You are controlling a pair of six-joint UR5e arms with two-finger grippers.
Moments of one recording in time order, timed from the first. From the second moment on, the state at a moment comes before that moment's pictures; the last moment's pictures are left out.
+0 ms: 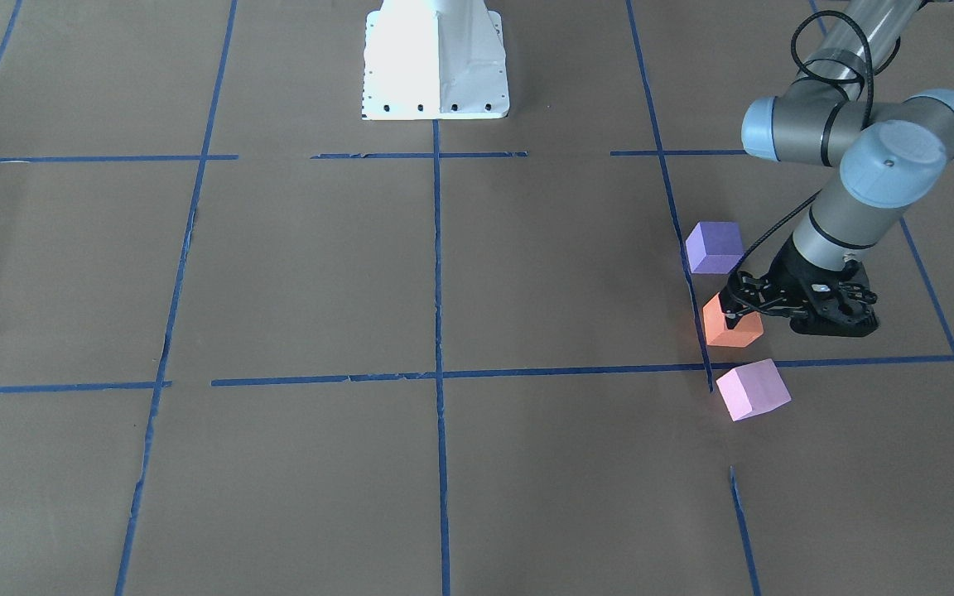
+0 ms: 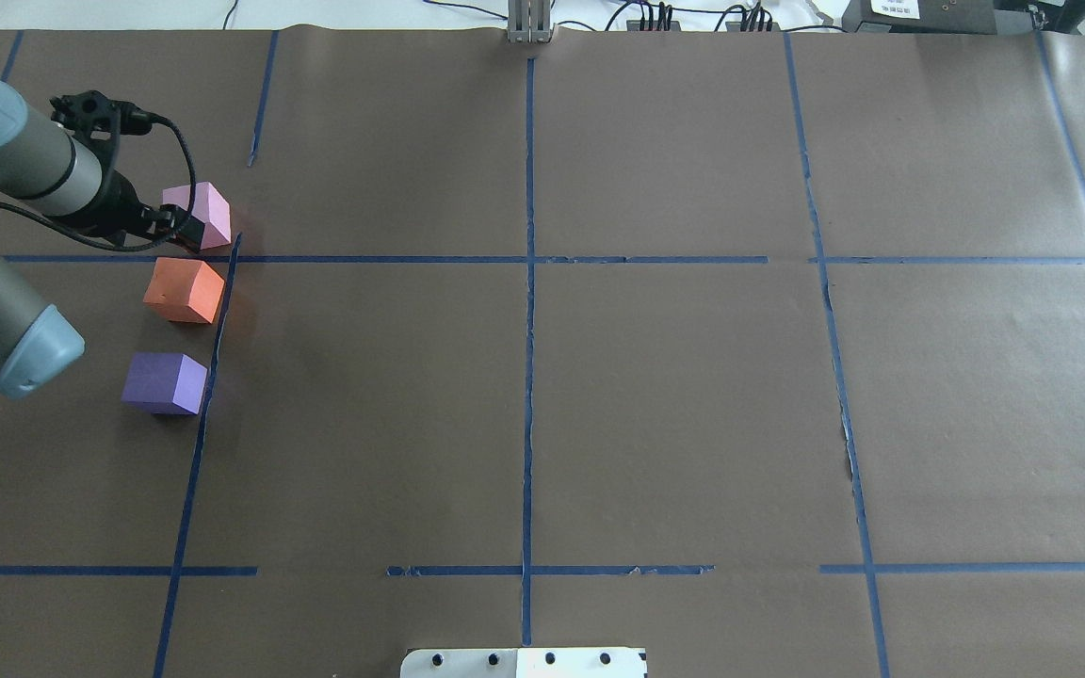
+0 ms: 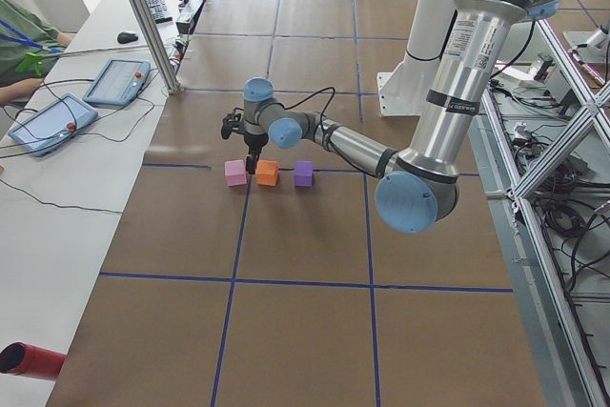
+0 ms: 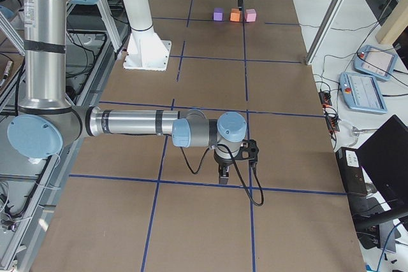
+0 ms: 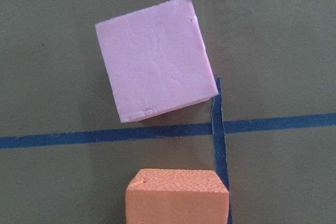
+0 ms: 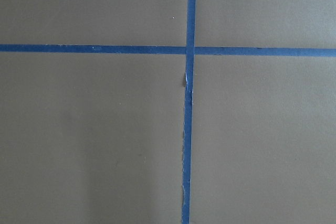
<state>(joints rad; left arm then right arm) -0.98 -1.88 -1.62 -1.87 -2.06 -0.71 1.52 -1.65 1.68 -1.56 2.37 0.06</state>
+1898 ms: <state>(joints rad) -1.54 -1.63 -1.55 -1.75 -2.29 0.03 1.52 -1.65 1.68 -1.56 2.37 0.06</state>
